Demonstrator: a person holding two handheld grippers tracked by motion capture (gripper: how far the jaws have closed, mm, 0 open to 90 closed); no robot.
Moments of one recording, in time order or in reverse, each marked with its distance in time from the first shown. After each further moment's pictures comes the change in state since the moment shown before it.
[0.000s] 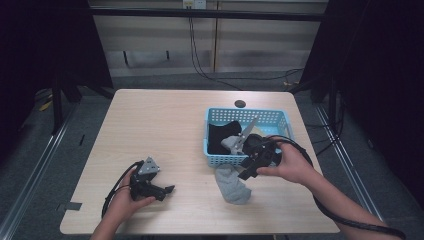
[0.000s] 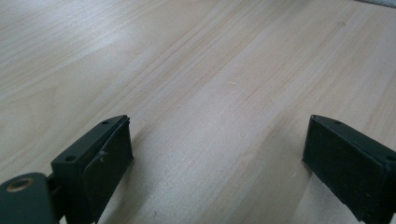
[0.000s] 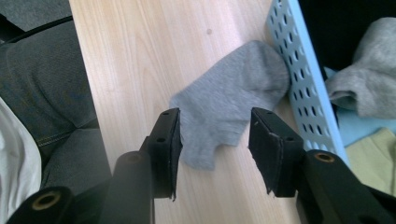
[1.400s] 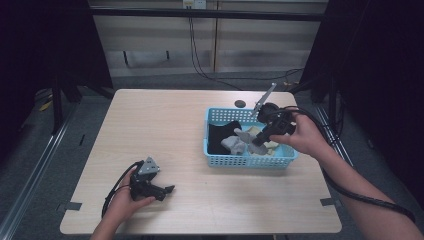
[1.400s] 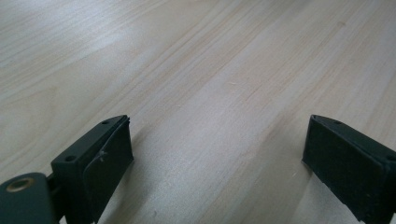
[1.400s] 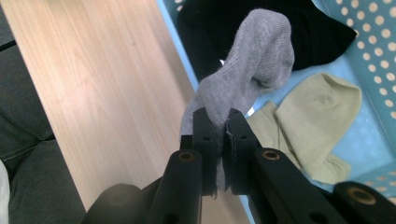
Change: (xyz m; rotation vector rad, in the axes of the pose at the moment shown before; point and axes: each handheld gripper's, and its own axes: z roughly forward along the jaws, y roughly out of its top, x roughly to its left) left arm -0.001 0.000 0.001 -0.010 0.001 -0.011; right arm -0.050 0.004 -0.059 -0.006 -0.126 0.096
